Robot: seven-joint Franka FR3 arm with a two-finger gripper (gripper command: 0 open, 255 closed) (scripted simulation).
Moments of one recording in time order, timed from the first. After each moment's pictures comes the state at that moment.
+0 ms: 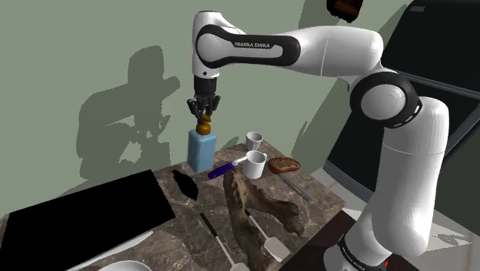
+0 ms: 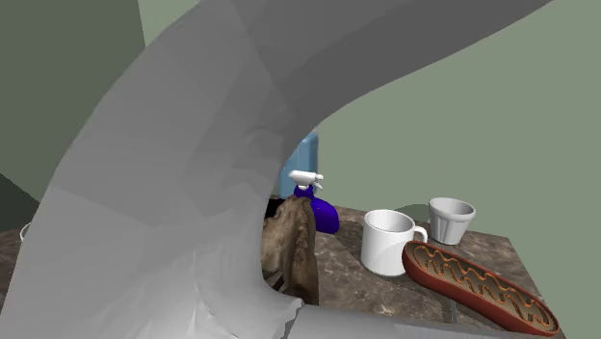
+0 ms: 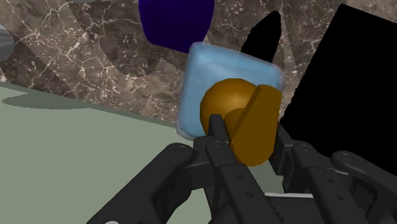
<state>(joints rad) 0.23 0.36 0.19 -1.37 -0.04 1.68 0.23</state>
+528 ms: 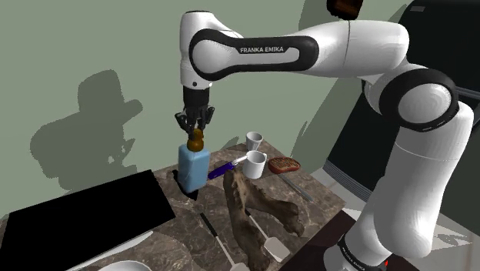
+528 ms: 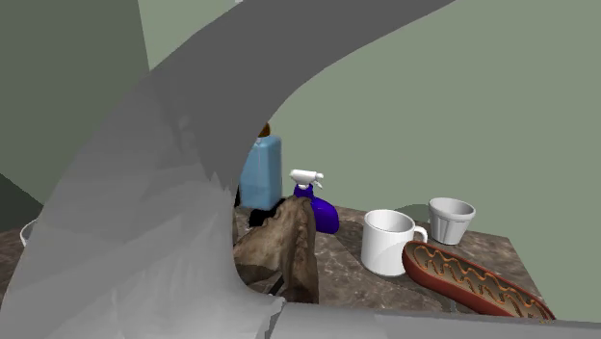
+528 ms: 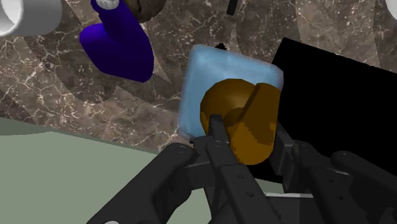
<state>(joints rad) 0.31 0.24 0.25 -1.56 -0.03 1.75 0.38</state>
